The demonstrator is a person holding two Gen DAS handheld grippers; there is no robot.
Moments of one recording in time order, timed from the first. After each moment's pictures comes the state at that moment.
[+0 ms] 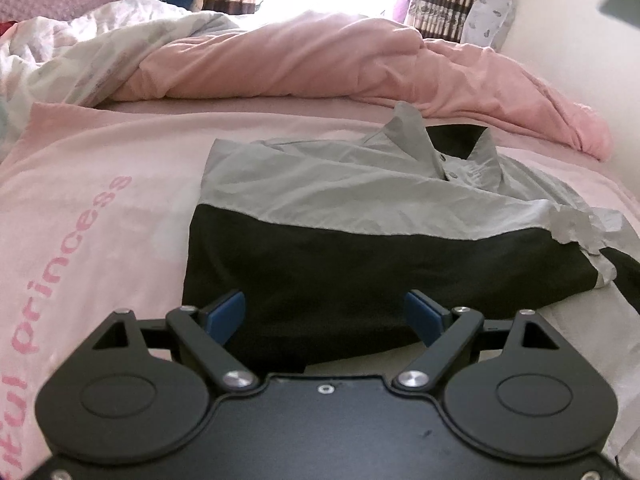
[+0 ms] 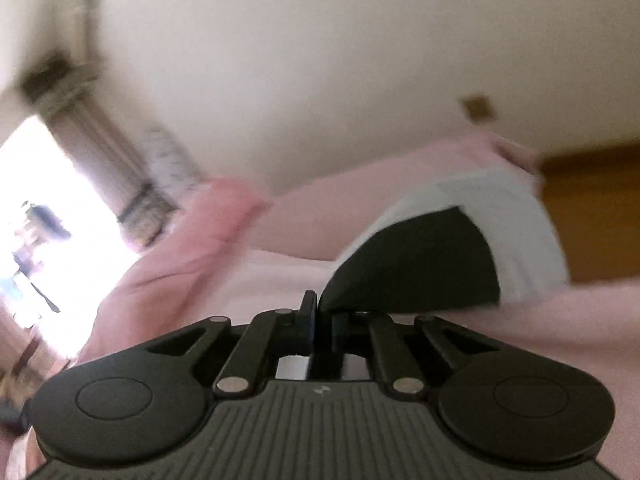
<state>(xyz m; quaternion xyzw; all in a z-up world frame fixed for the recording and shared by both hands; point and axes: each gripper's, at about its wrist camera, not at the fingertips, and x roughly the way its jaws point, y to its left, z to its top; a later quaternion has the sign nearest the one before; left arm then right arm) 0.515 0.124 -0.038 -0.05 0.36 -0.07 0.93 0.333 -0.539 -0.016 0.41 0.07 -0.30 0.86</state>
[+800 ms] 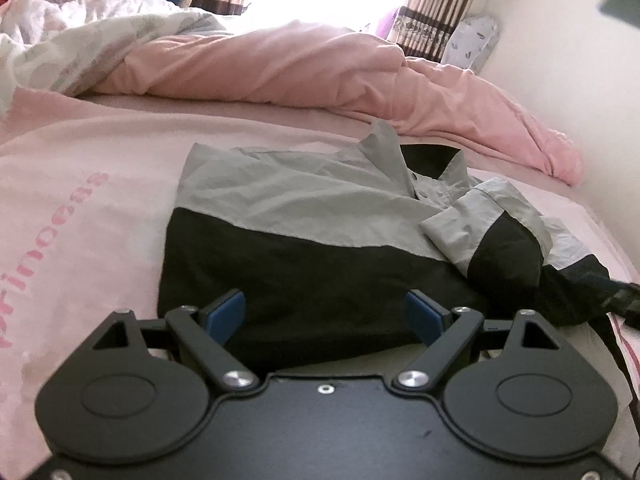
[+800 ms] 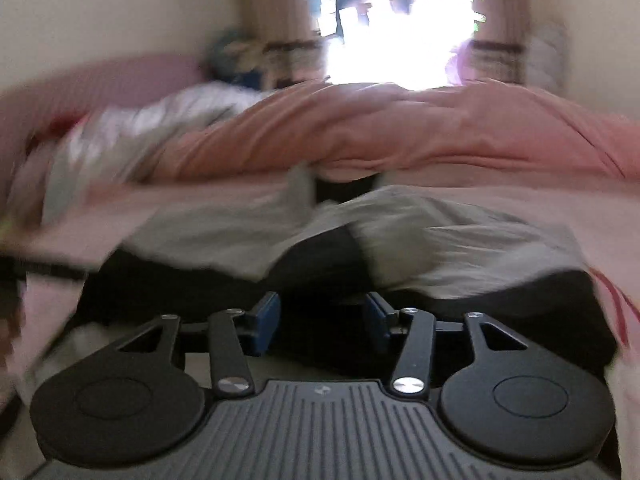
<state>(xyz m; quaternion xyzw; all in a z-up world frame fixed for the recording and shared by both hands) 0.509 0.133 -0.032 -0.10 0.35 -0.11 0.92 0.384 -0.173 0.022 0.06 0.25 0.10 0.96</state>
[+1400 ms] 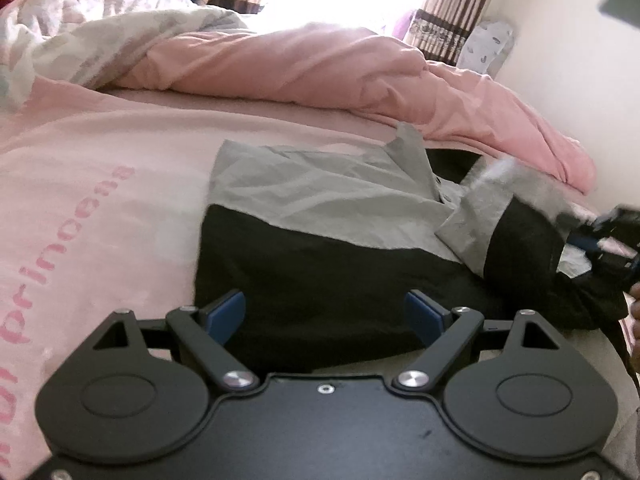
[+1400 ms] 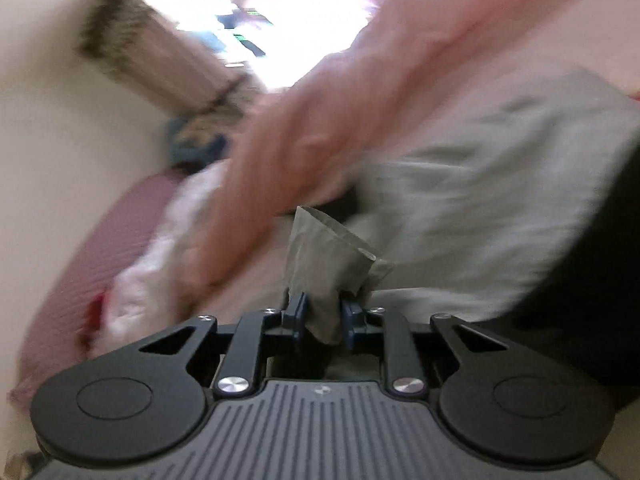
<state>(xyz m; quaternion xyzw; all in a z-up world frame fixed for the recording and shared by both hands) 0.505 0.154 -0.029 -0.11 0.35 -0.08 0.93 0.468 -0.195 -0.008 0.37 0.26 0.16 0.88</state>
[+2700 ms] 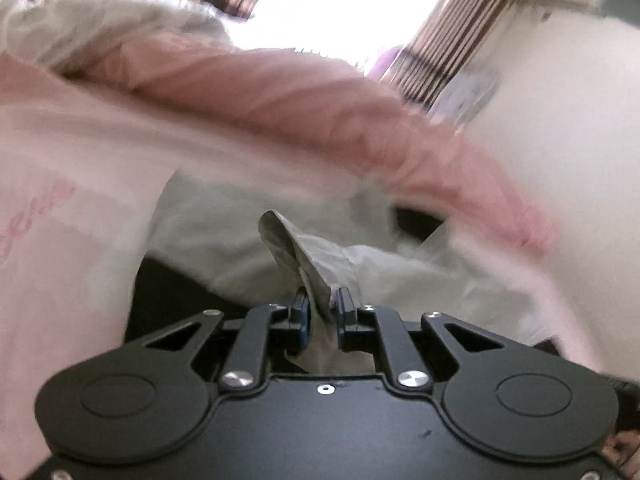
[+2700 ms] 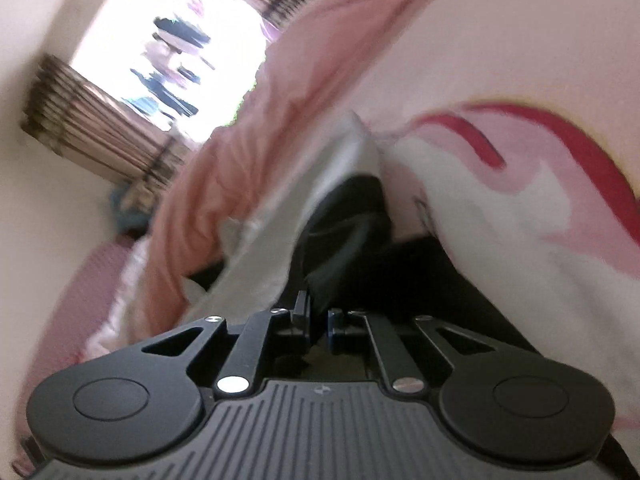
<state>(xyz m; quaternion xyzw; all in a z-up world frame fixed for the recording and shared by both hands) 0.543 0.153 -0.028 -0.20 0.33 -0.12 0.91 0.418 -0.325 -0.078 0.44 0.27 0.02 0.85</state>
